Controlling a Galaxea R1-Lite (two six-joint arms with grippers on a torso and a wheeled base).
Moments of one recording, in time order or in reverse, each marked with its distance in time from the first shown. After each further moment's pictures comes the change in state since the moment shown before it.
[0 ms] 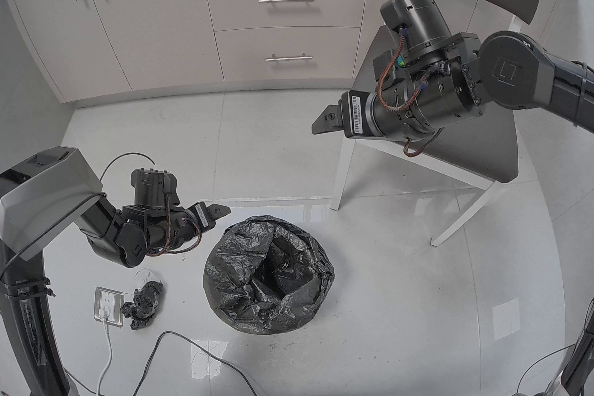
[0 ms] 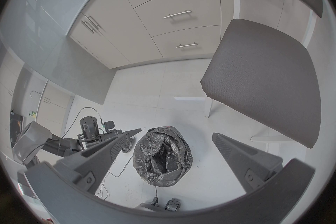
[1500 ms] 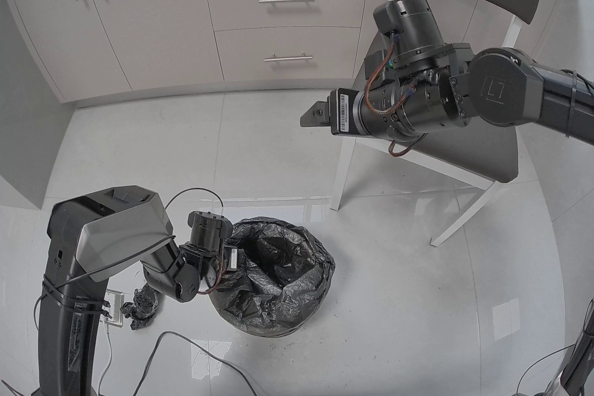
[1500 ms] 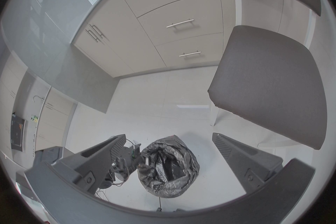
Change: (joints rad) left arm -0.163 0.280 -0.086 -0.114 0.547 0.454; right arm 0.013 0.006 0.078 -0.173 -0.014 0.008
